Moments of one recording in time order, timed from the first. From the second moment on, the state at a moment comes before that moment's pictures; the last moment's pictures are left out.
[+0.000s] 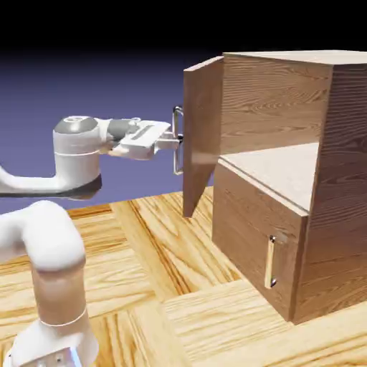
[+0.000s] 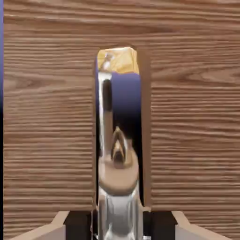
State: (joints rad) arm 0.17 -1.43 0.38 -3.02 -1.23 2.29 -0.74
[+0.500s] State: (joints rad) arm 0.15 -1.28 0.92 -2.72 -0.71 1.70 -0.76
